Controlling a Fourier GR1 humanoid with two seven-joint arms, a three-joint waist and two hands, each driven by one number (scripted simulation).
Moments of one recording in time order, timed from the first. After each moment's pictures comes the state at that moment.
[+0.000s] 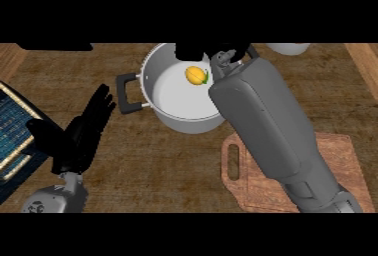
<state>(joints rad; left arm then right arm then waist) -0.14 0.12 -0.07 -1.69 0.09 0.11 0.33 -1.12 0.00 0.14 -1.16 0.89 0.13 0.72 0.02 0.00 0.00</state>
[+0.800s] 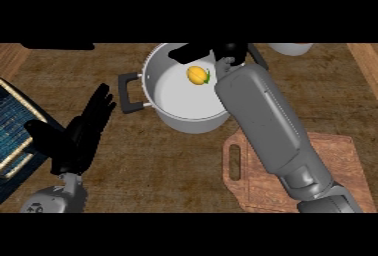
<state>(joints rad) -0.14 0.12 -0.07 -1.71 0.08 0.11 0.34 -1.11 0.00 0.09 -0.94 0.52 -0.36 0.58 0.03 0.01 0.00</state>
